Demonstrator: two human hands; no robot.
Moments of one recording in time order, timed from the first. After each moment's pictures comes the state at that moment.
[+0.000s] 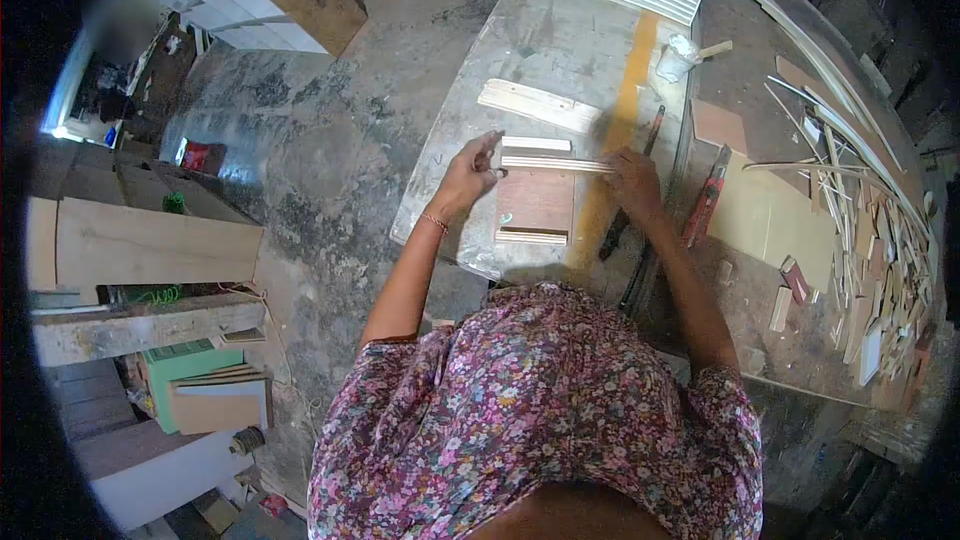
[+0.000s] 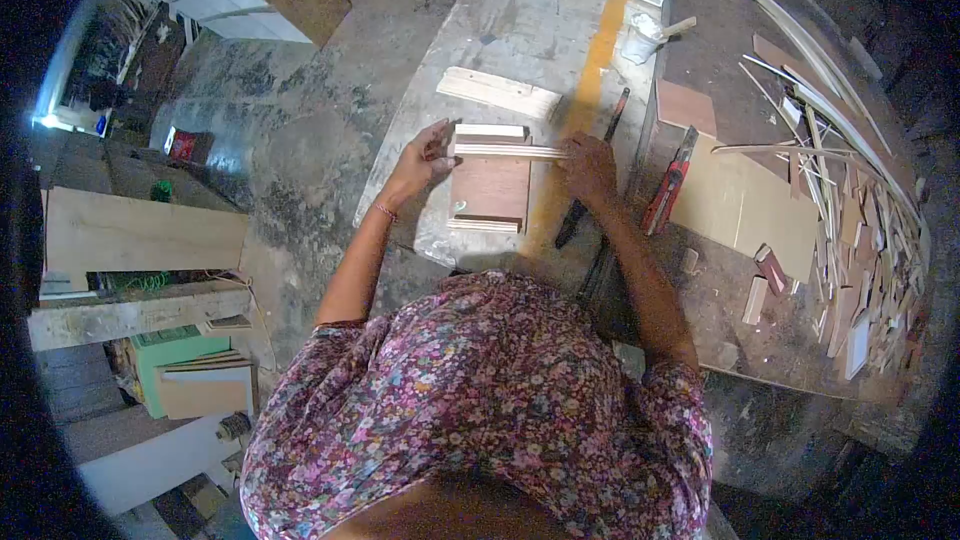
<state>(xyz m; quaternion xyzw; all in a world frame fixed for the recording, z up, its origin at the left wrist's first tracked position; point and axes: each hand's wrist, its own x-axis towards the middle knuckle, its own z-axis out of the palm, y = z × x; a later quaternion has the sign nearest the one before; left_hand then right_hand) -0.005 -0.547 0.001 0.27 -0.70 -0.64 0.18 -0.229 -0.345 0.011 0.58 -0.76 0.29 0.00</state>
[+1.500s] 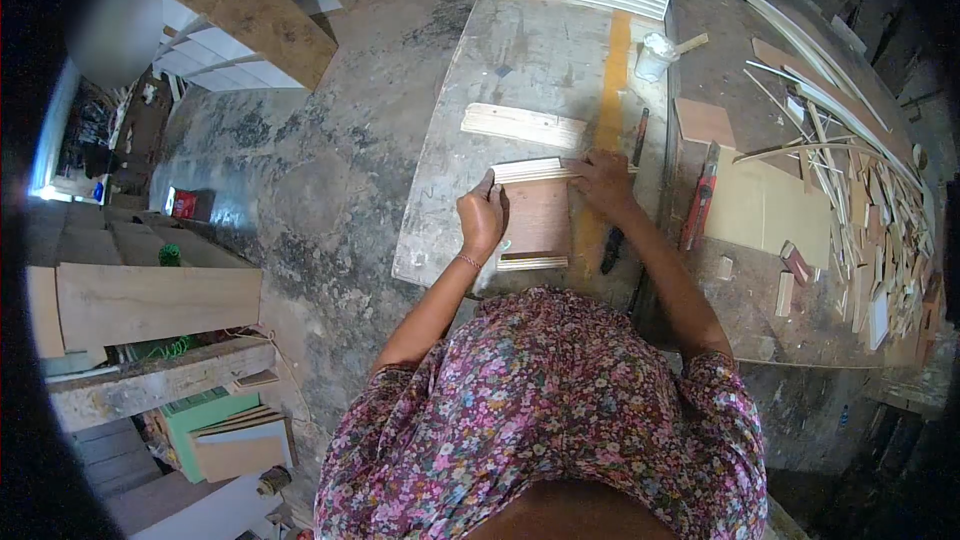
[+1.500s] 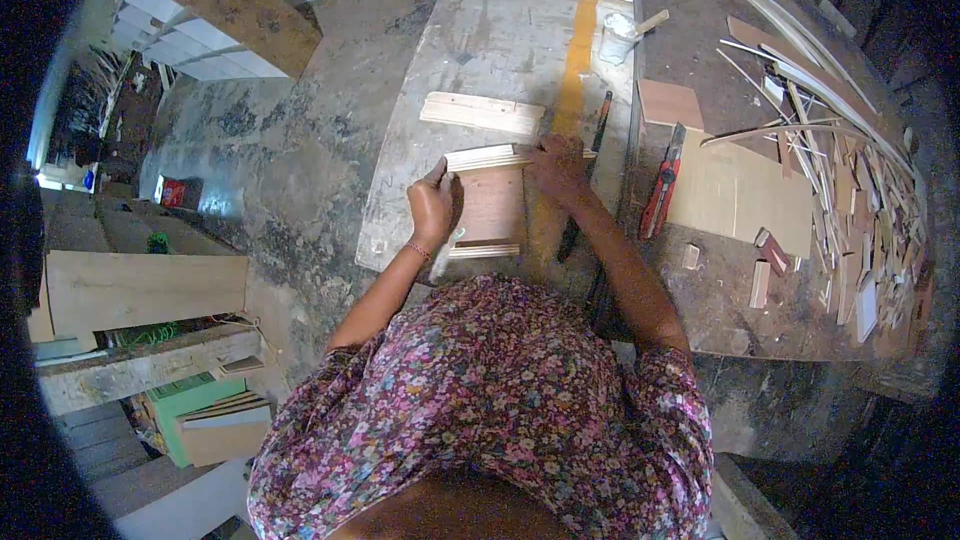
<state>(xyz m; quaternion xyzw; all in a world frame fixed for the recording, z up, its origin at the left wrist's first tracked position) -0.034 -0.507 0.016 0.40 -0.82 -0.33 0.26 -0.222 -0.382 -0.006 0.60 -0.77 0.23 0.06</state>
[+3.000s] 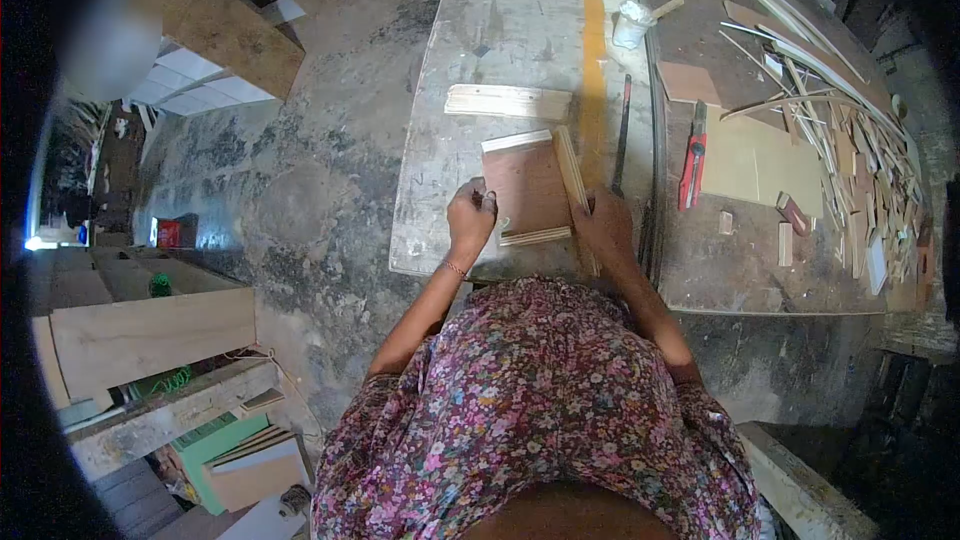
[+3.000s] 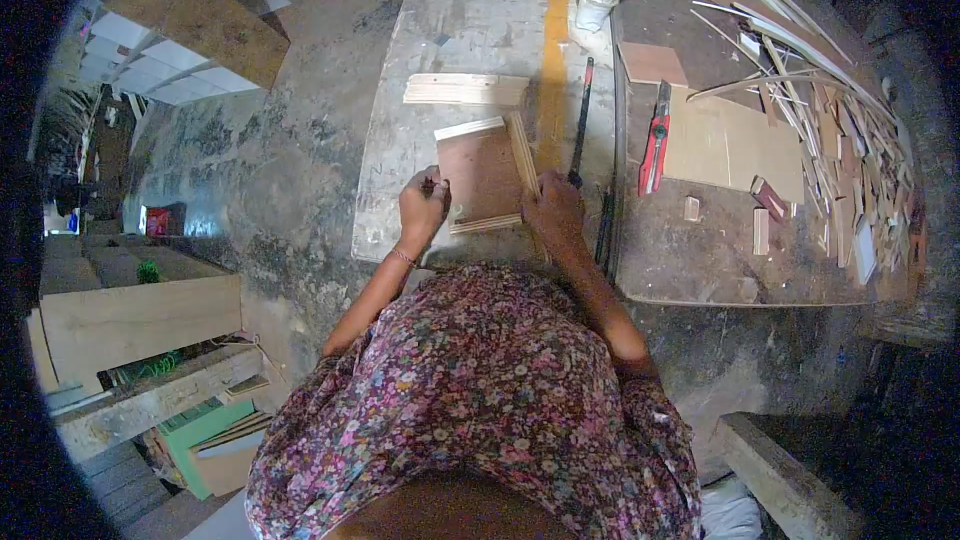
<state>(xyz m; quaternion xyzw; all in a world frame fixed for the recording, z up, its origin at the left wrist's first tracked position) 0.008 -0.505 -0.012 0.38 -0.80 -0.42 0.20 -0.114 -0.330 0.027 0.25 -0.92 0.28 -0.14</state>
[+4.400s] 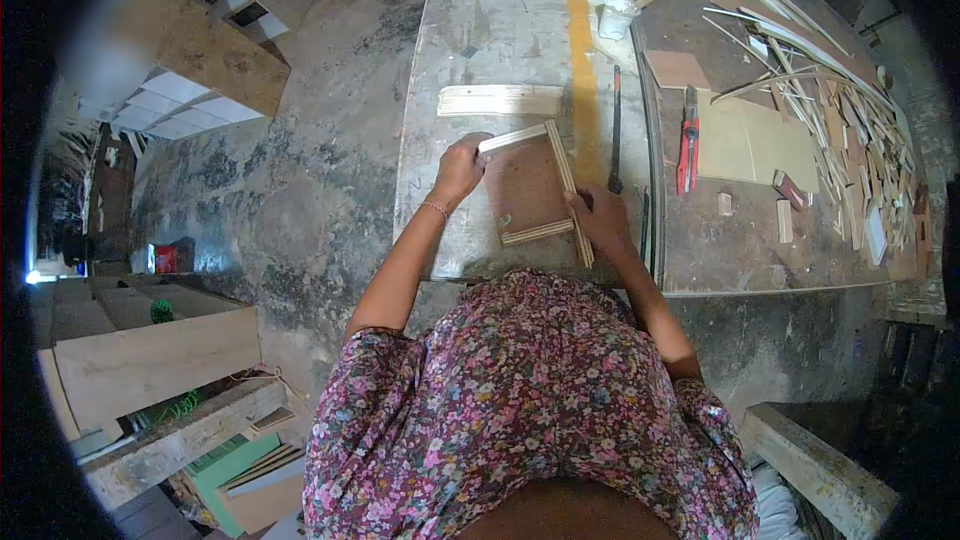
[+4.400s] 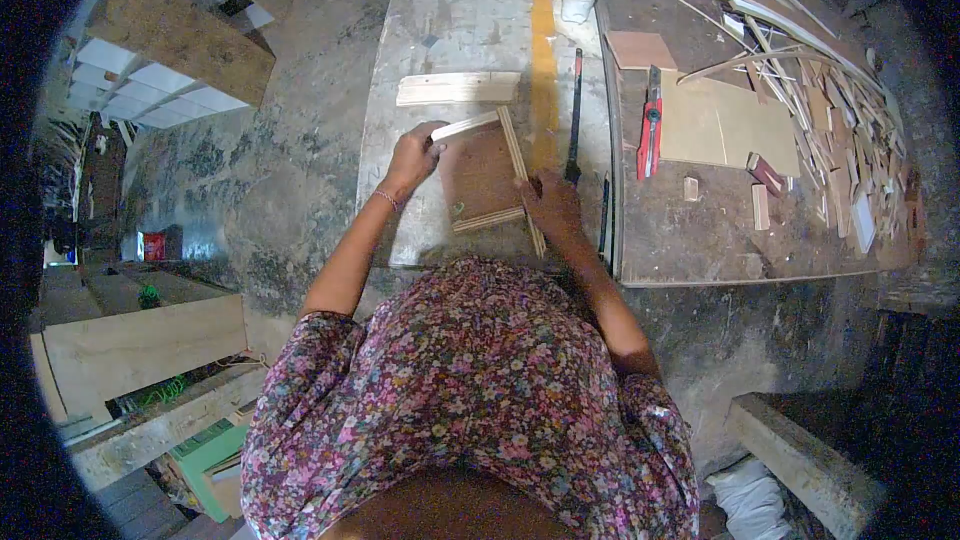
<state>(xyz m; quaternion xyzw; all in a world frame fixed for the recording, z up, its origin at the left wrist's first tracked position) -0.043 -0.581 -0.016 0.12 -0.91 -0.35 0.16 -0.108 -0.329 0.015 0.26 -0.88 0.38 -0.13</state>
